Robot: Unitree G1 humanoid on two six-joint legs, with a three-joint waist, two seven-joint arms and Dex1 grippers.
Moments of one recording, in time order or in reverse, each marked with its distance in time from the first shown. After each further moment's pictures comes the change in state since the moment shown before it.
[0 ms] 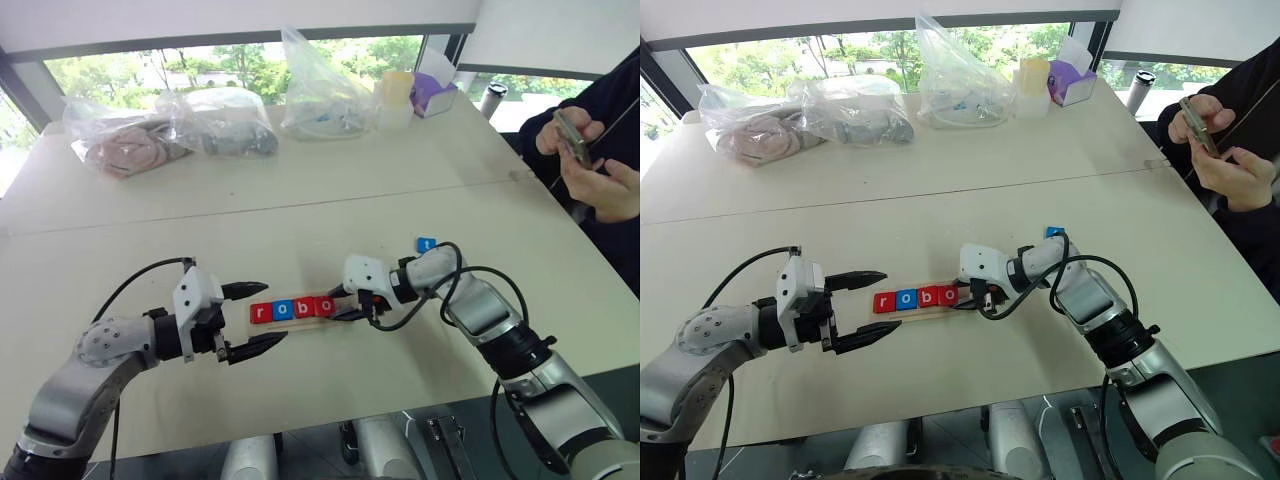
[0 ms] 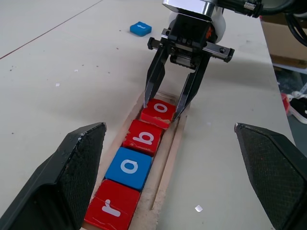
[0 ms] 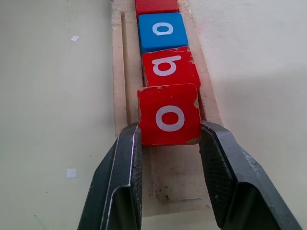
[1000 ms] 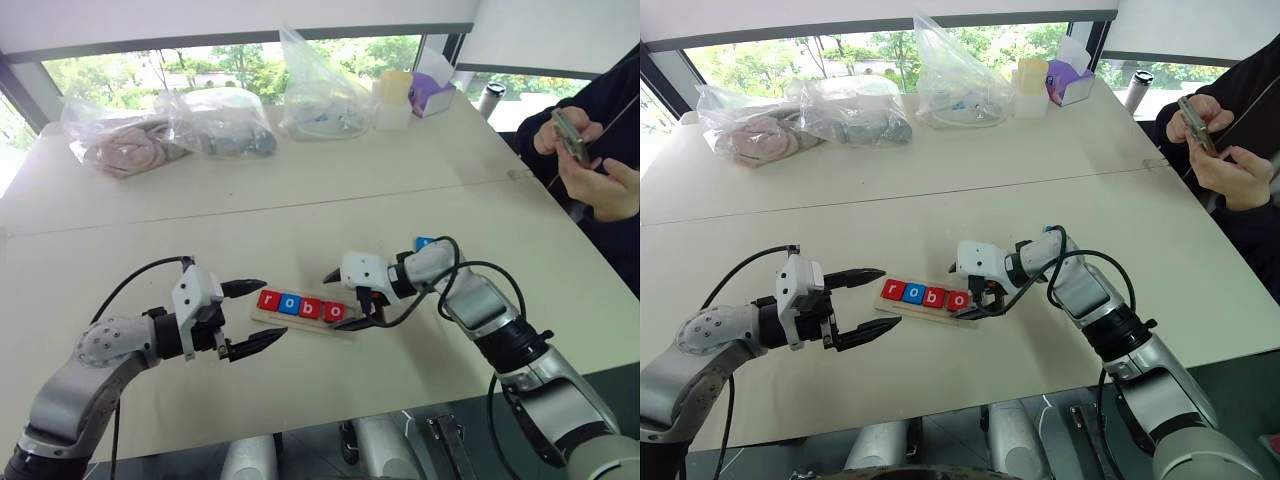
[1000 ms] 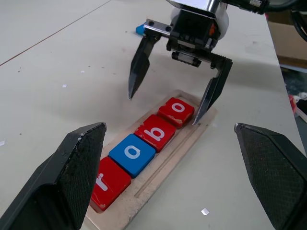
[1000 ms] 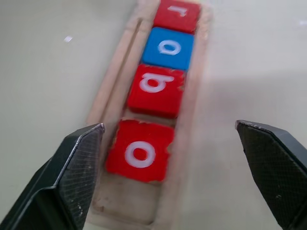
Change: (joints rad) left arm 0.000 -0.003 -0.001 0.000 0.003 -0.007 0.025; right arm -0.055 0.009 -0.030 0.020 -0.022 0.000 0.002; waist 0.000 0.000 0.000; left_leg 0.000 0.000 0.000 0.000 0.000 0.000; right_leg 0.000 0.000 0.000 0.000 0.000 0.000
